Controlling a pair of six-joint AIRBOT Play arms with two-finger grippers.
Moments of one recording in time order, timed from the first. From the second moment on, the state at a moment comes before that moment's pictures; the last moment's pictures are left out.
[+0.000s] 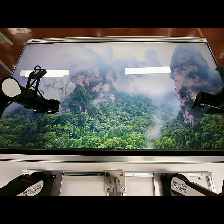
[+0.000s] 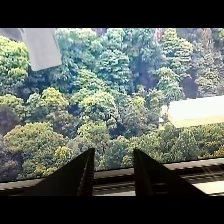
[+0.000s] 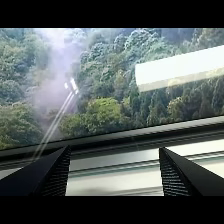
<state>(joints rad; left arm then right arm) -0.18 -1.13 1.21 1.49 -1.39 -1.62 -0.33 -1.29 1.47 -1.50 1.70 1.46</state>
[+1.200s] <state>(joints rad) -0.11 -1.22 1.25 1.47 -1.10 -1.65 -0.33 -1.29 1.47 -1.35 1.55 1.52</state>
